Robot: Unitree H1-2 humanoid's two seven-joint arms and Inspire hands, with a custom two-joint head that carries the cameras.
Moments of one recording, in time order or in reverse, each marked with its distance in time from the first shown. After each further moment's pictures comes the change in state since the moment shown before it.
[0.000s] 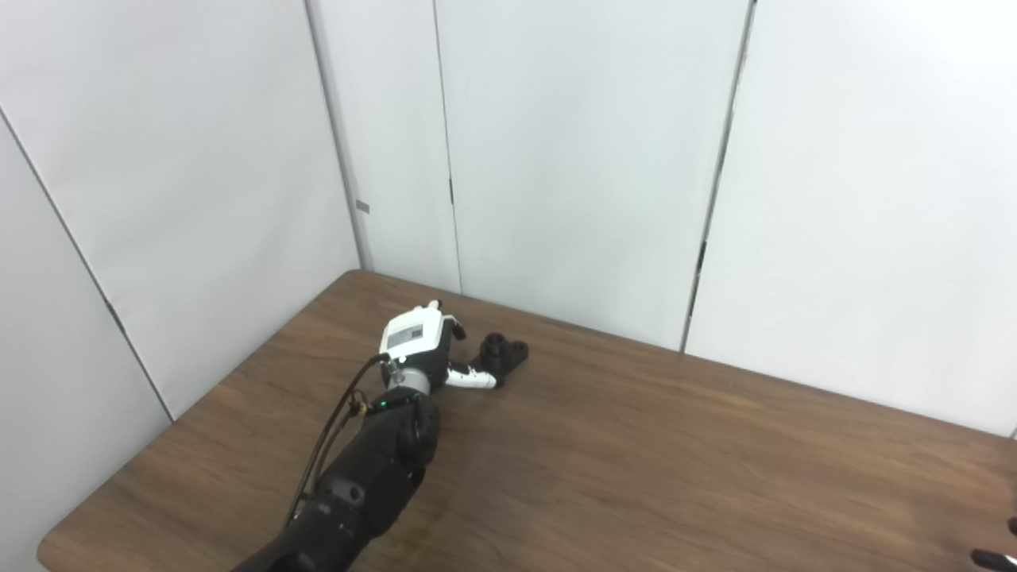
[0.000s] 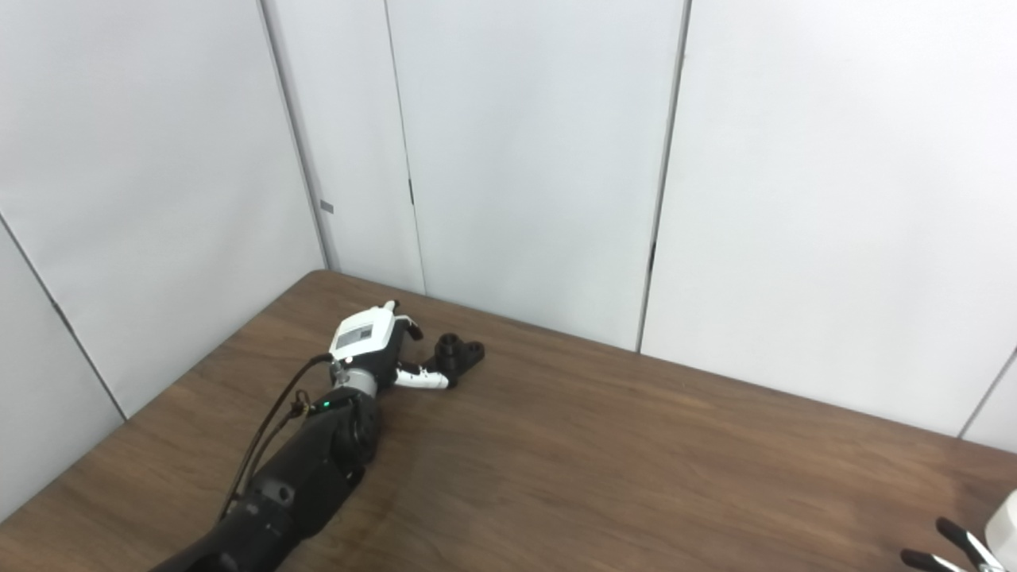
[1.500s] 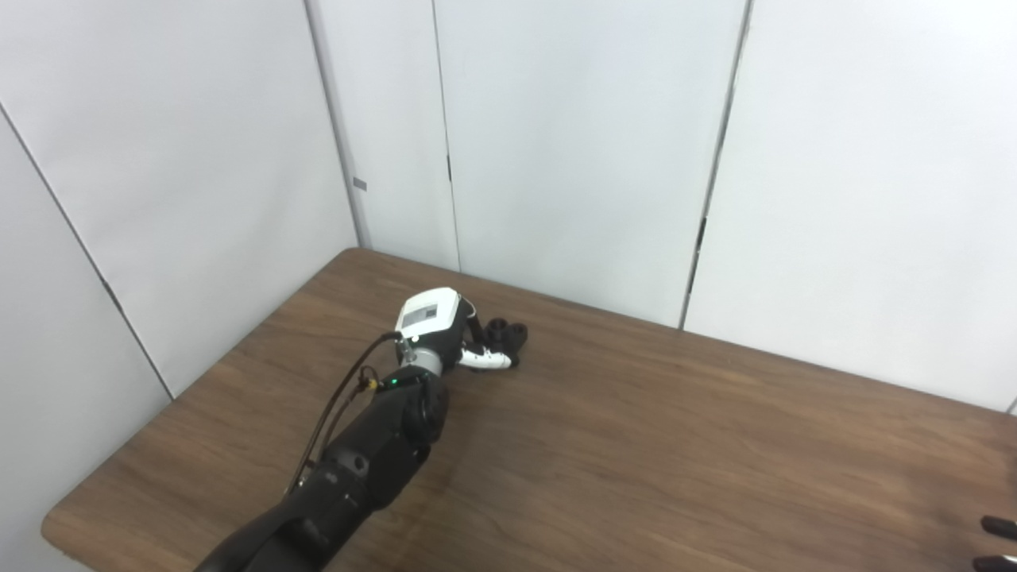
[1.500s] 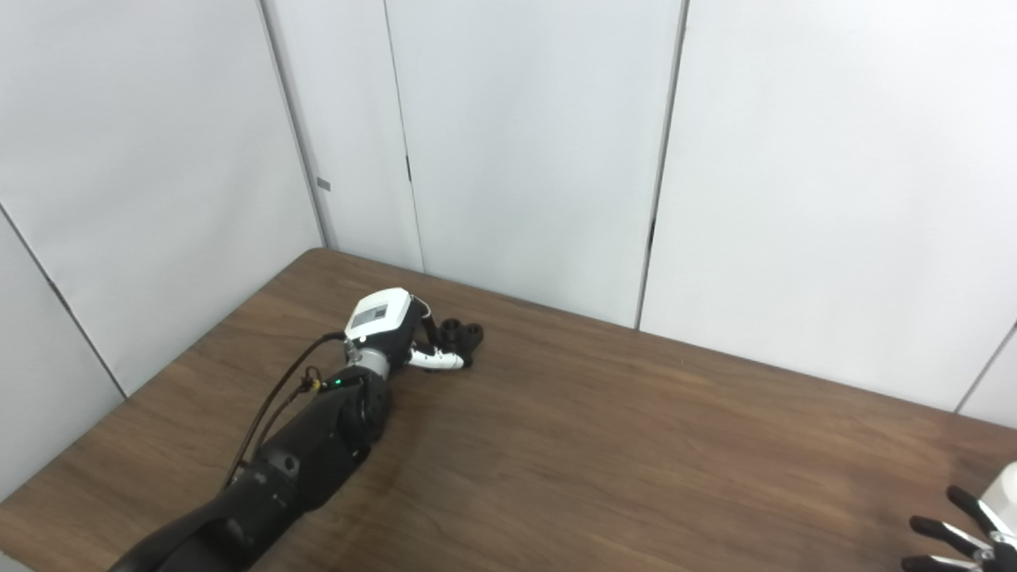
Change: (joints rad) left arm 0.004 0.030 -0.100 0.001 -0.082 -0.044 0.010; right arm 0.001 0.000 -0.007 -0.078 0.001 0.070 0.006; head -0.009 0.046
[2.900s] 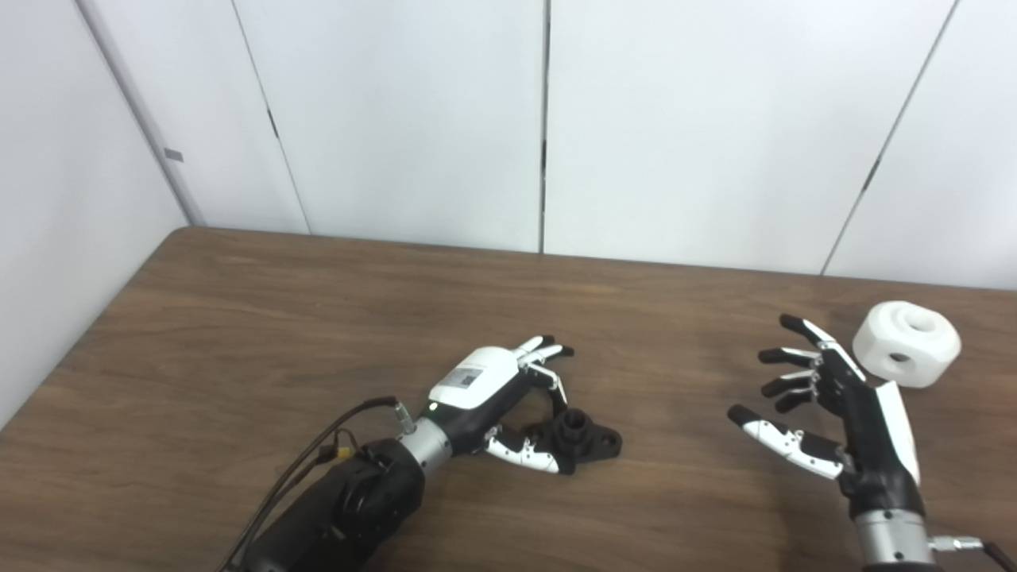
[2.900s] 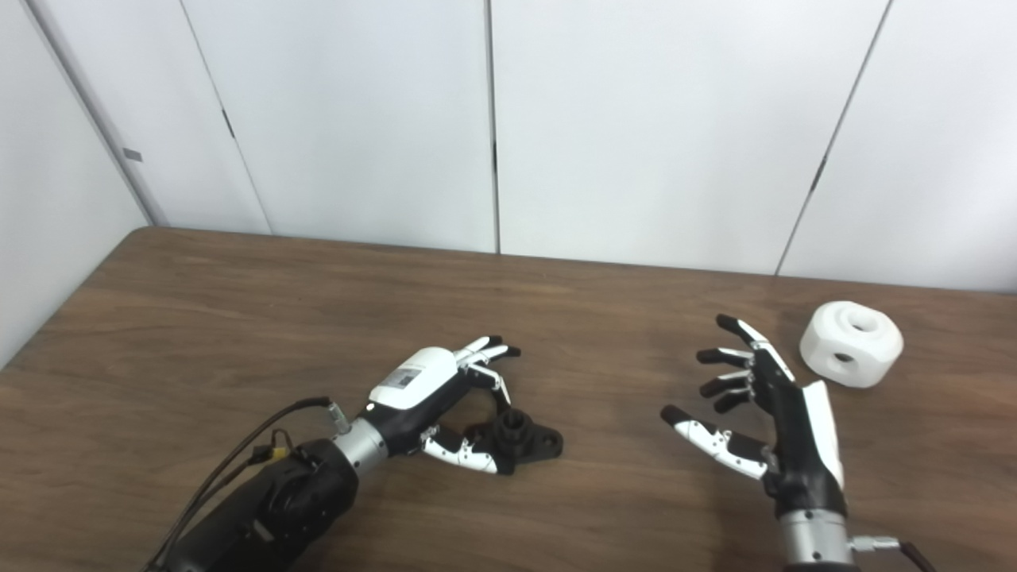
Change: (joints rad) left arm 0.192 -0.115 -0.268 -0.361 -0.060 -0.517 -0.195; right arm -0.046 0.066 0.080 0.039 -0.162 -0.074 -0.075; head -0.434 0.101
